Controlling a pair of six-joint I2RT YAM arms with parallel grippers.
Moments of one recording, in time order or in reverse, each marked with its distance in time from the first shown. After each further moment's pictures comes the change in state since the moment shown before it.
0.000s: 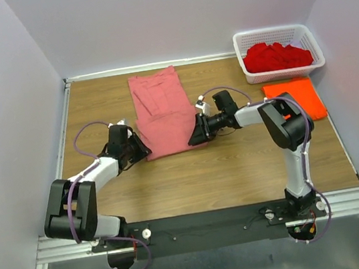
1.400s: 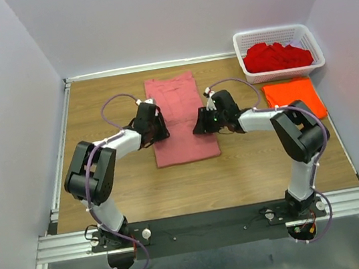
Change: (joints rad) left arm -0.195 0.367 0.388 -0.037 -0.163 0.098; right arm 0.068 -0.181 -0.087 0.030 0.652 -0.026
